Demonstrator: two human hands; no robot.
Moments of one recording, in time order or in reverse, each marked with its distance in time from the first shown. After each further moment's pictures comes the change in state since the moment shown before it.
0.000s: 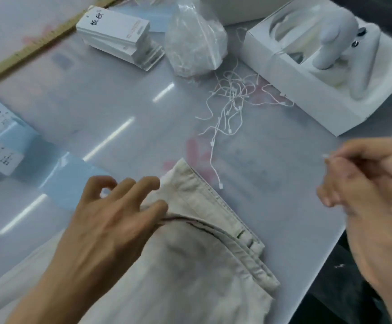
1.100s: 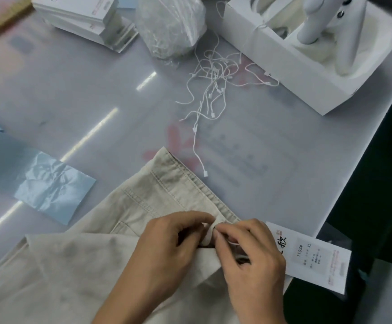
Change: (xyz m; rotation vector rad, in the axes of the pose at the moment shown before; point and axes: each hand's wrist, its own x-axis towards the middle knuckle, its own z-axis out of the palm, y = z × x) left_hand 0.022 0.075 0.073 -0.992 0.028 -0.211; right_hand -0.110 0.046 0.076 -0.557 0.122 0.040
